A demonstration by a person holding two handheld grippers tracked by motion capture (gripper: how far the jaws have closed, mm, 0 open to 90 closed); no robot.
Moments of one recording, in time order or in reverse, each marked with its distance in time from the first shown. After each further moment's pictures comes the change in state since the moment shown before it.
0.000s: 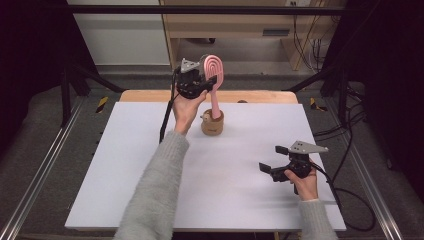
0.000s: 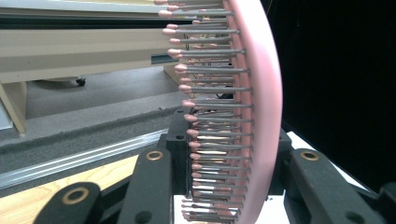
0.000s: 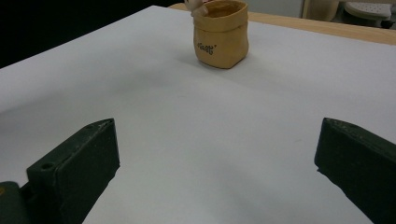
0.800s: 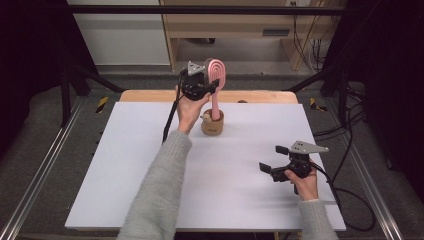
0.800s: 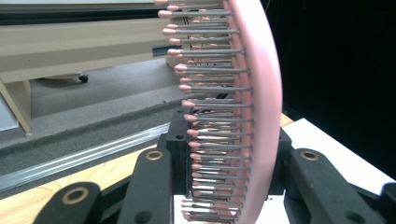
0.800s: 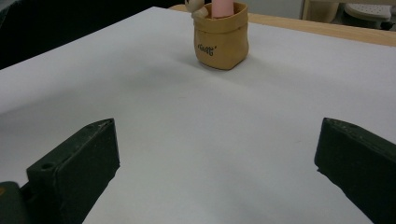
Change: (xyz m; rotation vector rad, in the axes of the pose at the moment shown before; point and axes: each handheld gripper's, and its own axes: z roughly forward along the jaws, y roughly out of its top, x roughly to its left) left arm 0.002 -0.014 0.023 0.041 0.004 0.049; right arm 0.000 0.000 -0.001 -0.003 0.002 0.003
